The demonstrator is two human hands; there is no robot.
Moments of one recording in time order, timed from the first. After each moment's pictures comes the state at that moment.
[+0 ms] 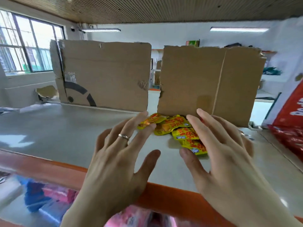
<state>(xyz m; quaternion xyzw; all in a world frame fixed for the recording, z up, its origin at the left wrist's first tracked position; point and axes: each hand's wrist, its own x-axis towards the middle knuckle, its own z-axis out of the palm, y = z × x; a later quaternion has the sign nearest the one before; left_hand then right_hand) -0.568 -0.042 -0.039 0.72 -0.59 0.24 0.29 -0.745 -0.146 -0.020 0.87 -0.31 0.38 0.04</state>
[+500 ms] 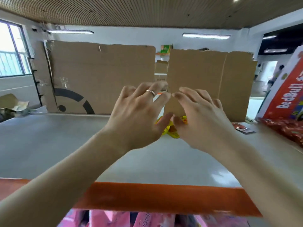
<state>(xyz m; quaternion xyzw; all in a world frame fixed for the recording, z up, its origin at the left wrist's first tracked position) -0.467 -0.086 0.025 0.60 -0.68 0.36 0.21 -0.629 -0.150 0.026 0.87 -0.38 0.30 0.12</state>
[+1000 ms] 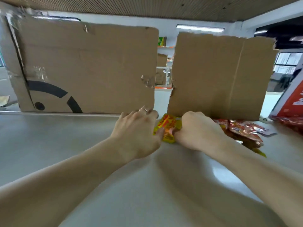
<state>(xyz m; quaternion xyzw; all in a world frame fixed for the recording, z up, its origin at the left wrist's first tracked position) -0.423 -0.158 -0.023 0.72 -0.67 0.14 0.15 -0.570 -0.208 0.002 0.82 -0.56 0.13 -0.01</state>
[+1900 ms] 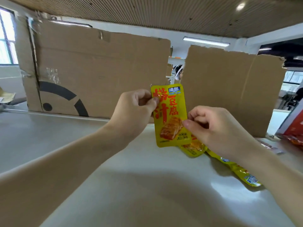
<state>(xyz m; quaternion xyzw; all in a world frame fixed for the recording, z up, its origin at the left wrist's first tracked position) -0.404 -0.161 0.009 0.53 -0.53 -0.16 0.64 -0.599 -0.219 0.012 0.89 -0.26 0.36 -0.13</state>
